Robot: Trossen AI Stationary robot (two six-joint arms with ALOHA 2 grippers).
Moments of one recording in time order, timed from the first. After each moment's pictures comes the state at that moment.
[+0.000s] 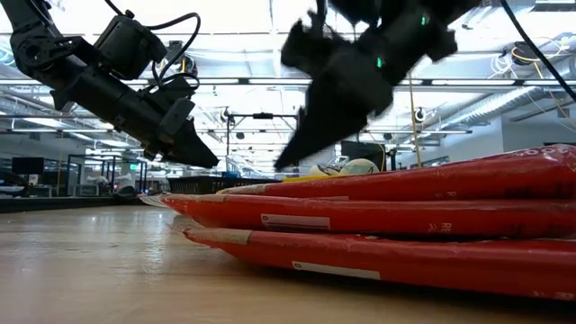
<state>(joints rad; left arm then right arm) 0.09 1.36 0.32 0.56 -0.34 -0.27 0.22 1.86 1.08 0.02 0.16 0.08</state>
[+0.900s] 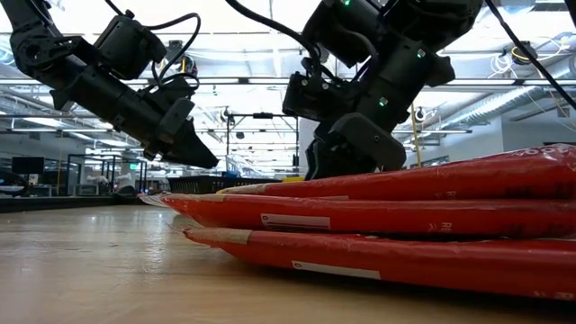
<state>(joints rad) 0.09 1.36 0.32 0.56 -0.34 -0.28 0.21 1.94 1.08 -0.04 0.13 0.11</state>
